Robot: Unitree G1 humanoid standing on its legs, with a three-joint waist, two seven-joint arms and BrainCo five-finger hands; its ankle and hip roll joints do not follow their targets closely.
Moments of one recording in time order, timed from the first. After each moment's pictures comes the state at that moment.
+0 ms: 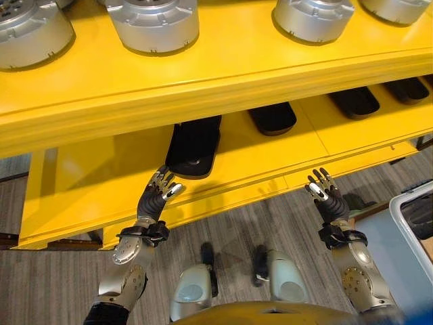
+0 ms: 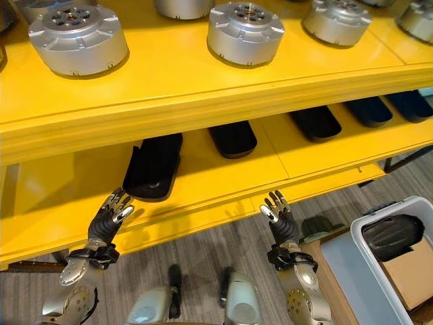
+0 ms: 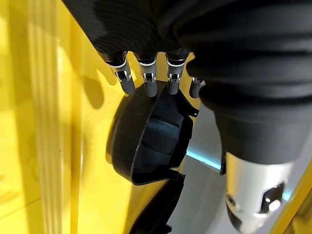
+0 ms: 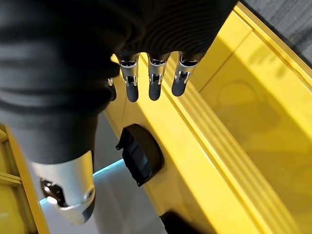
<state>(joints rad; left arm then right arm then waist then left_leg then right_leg) 0.25 0.32 -0.07 0.02 -0.68 -0.10 0.00 0.21 -0.29 0.06 0.03 0.76 -0.10 0.00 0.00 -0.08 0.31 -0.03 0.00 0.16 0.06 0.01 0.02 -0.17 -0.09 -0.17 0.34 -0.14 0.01</state>
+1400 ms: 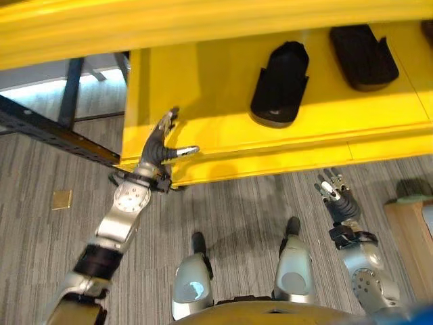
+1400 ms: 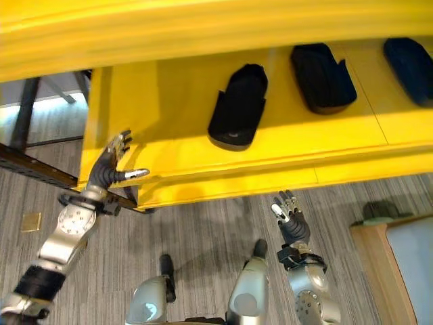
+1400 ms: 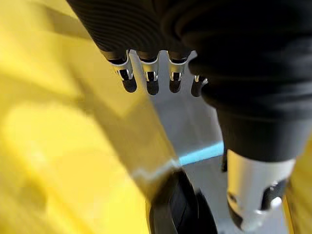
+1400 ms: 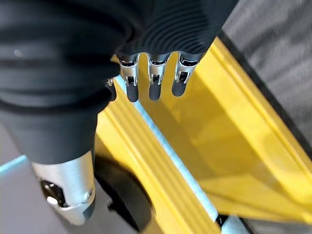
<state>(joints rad) -0.31 0.66 -0.19 0.03 -0.08 -0.18 0.15 0.16 -0.36 0.05 0.02 0.86 -0.14 0.01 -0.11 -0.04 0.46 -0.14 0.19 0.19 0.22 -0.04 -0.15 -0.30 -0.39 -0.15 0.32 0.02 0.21</state>
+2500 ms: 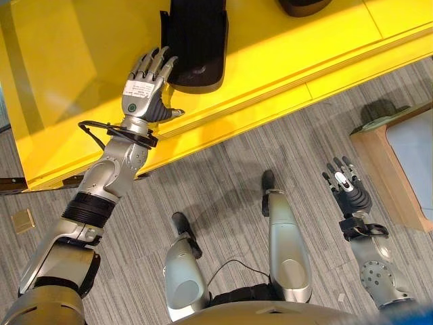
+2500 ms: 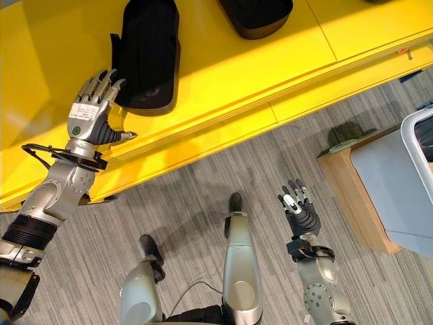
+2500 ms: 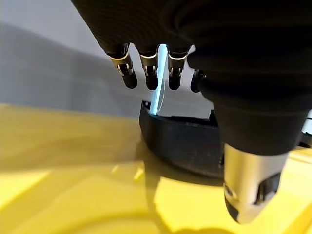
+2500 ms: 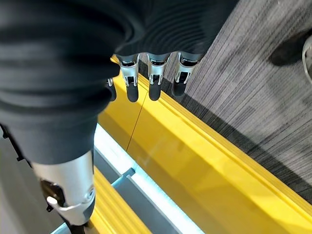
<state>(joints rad) -0.59 0.75 -0.27 0.24 0.74 -0.07 0.48 0.16 -0.43 0.10 0.02 1.01 -0.19 0.02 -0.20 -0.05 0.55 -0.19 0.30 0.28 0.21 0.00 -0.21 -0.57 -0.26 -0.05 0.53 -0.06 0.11</state>
